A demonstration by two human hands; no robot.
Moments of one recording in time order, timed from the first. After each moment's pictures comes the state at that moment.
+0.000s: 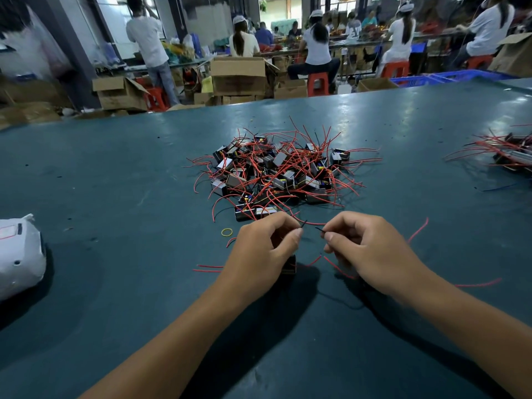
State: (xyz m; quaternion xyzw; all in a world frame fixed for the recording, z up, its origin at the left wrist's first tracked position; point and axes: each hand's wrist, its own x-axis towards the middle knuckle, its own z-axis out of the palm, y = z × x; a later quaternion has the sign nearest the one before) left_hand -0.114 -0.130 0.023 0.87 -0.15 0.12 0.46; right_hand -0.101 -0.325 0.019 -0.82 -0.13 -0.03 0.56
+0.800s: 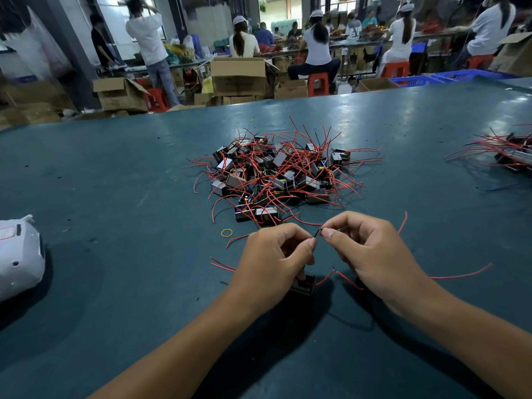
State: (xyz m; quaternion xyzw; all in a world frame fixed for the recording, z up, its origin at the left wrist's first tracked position) left_hand -0.122 -0.144 0.016 0.83 -0.15 0.07 0.54; right_hand -0.110 -0.317 0.020 -0.75 -0.13 -0.06 0.65
